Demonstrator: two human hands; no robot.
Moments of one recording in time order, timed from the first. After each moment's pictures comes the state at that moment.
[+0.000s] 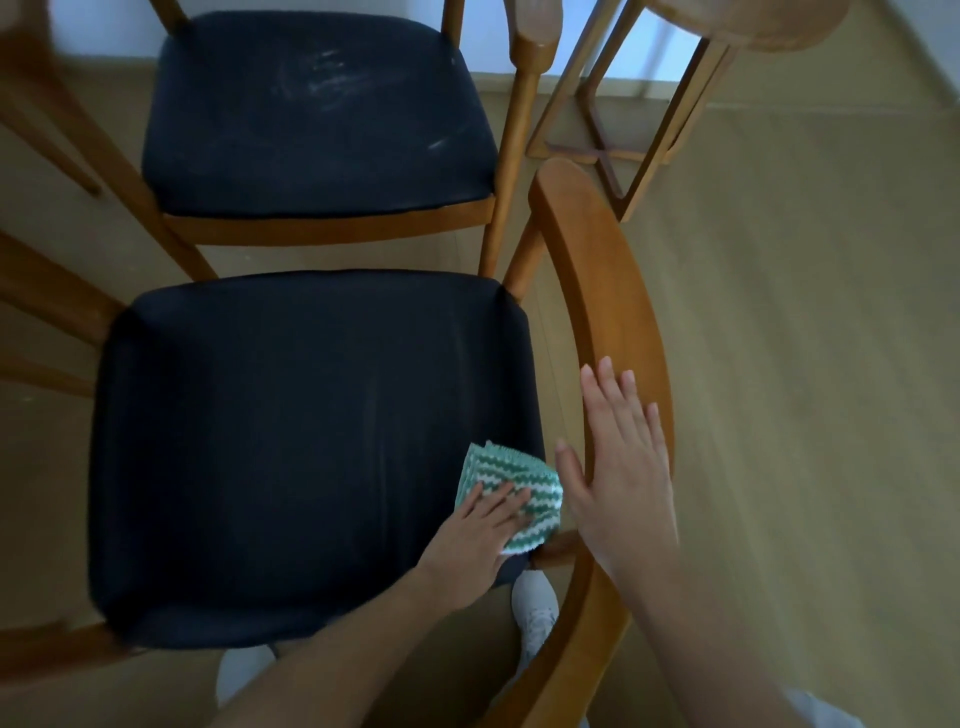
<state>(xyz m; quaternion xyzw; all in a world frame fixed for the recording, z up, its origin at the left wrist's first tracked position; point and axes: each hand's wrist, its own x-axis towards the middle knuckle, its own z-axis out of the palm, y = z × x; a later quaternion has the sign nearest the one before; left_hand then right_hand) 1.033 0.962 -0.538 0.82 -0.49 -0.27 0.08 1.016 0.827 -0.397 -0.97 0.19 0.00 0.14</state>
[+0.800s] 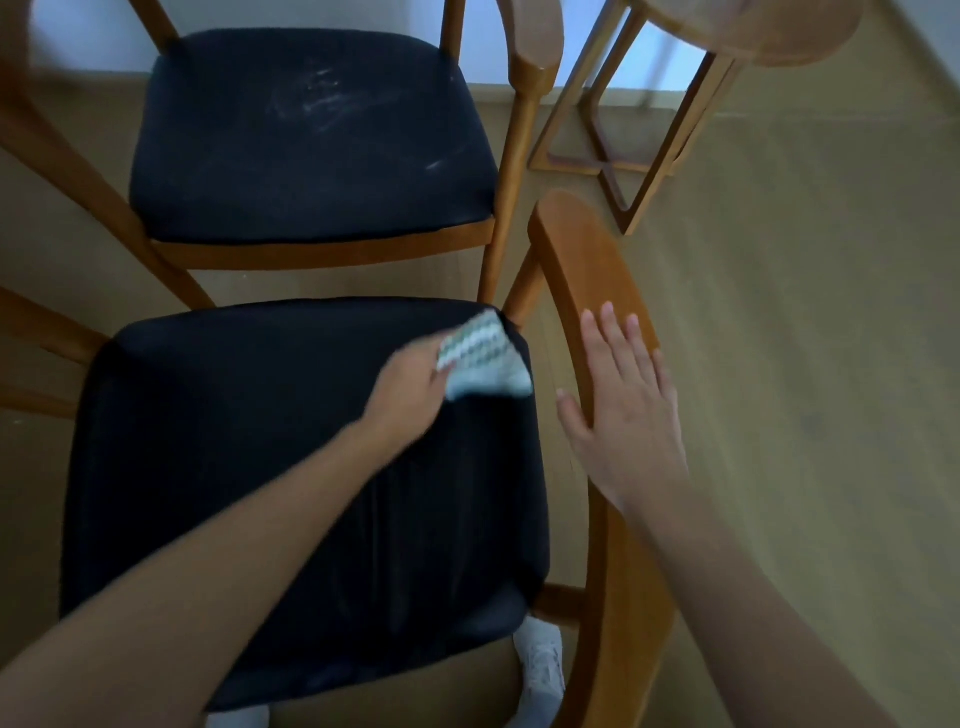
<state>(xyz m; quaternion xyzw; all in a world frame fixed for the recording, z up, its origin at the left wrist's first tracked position) 1.214 0.937 -0.473 0.86 -0.20 -0.14 0.44 1.099 0.784 -0.381 -0.98 0.16 0.05 0.07</state>
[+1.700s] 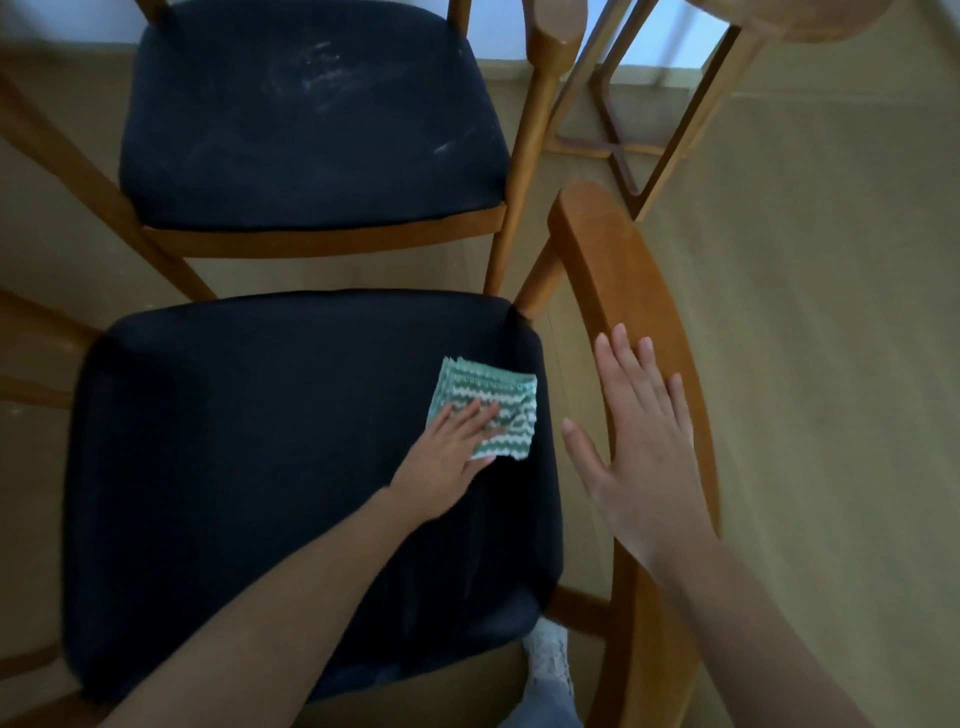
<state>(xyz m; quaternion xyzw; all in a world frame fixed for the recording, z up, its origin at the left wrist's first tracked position) 1.166 0.951 -0.563 0.85 -0.45 -0.19 0.20 1.083 0.798 -0.395 -0.98 0.15 0.02 0.12</state>
